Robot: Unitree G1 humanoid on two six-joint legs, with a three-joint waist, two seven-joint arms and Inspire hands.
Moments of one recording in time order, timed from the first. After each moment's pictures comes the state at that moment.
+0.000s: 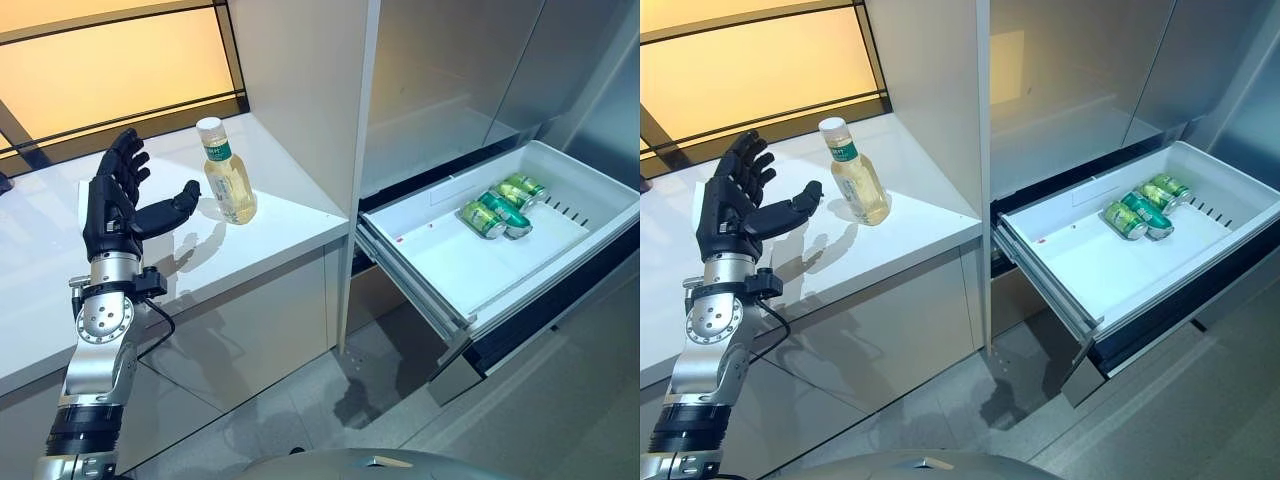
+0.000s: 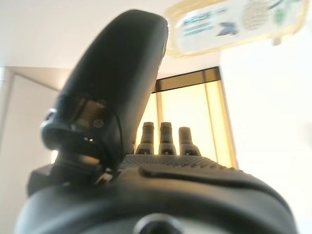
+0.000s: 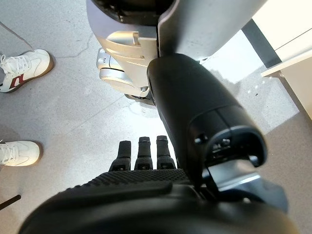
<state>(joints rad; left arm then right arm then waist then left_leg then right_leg) -0.02 0.54 0.17 -0.06 -0.39 -0.11 0.18 0.11 -0.29 0.13 1.23 0.19 0.23 0.09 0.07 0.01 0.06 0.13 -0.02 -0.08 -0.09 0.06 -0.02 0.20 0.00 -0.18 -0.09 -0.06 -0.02</state>
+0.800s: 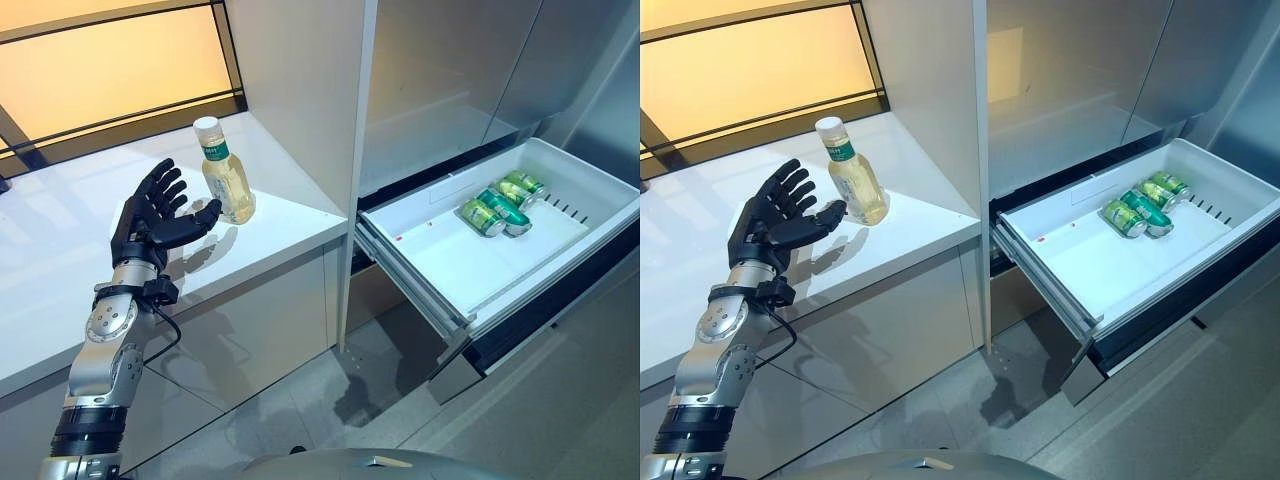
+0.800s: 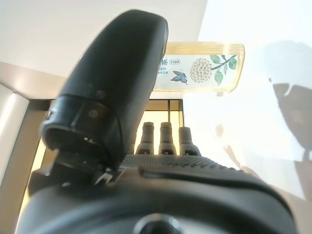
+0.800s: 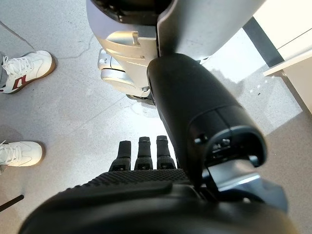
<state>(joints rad) -0.02 0.53 0.16 -0.06 -0.57 0.03 0.09 0.10 -0.29 0.13 1.22 0.19 0.25 0.09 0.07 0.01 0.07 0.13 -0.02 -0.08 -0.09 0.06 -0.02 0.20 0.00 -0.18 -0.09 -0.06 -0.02</state>
